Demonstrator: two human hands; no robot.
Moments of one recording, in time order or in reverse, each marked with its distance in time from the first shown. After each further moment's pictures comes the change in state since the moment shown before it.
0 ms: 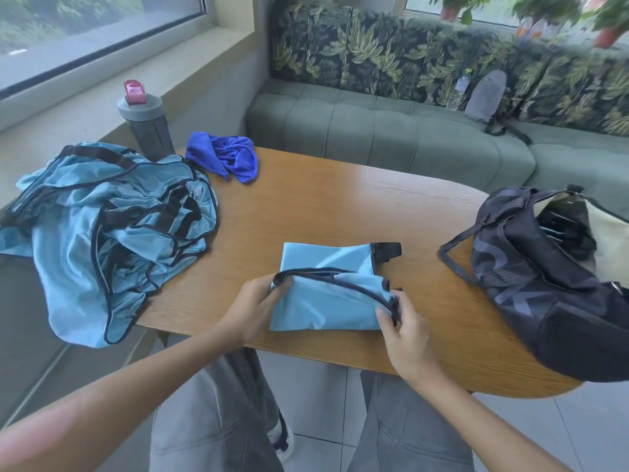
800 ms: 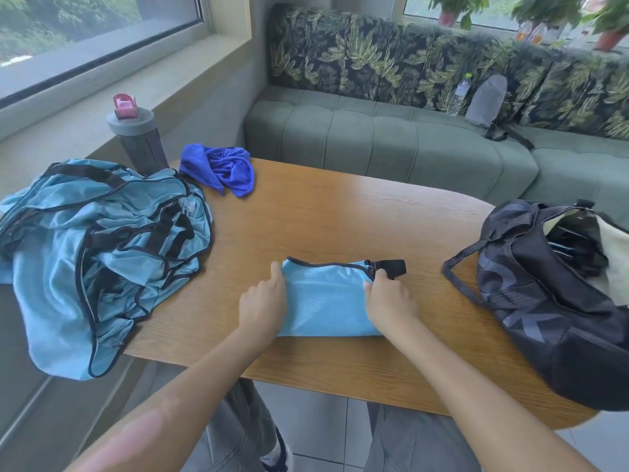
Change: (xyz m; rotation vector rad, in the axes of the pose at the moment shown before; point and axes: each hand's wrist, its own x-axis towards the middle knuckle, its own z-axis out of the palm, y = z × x) left_hand 0.070 -0.010 0.033 0.835 0.212 -0.275; right_hand 0.113 -0.023 0.024 -0.818 -0.217 0.358
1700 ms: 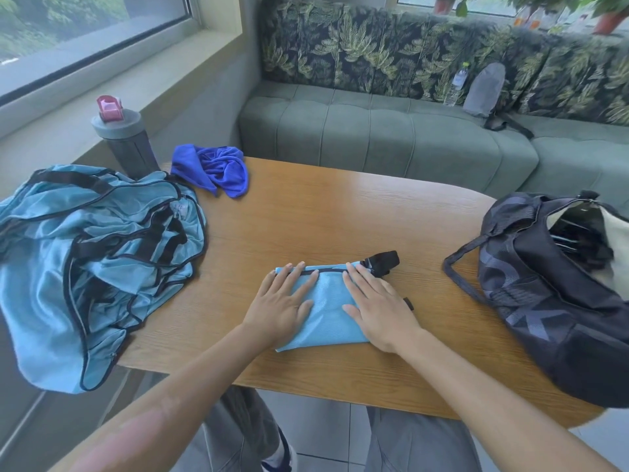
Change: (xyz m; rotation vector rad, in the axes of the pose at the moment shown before) left_hand 0.011 -0.002 0.020 0.184 -0.192 0.513; right_hand 0.015 0.036 0.042 -0.267 0.001 -0.607
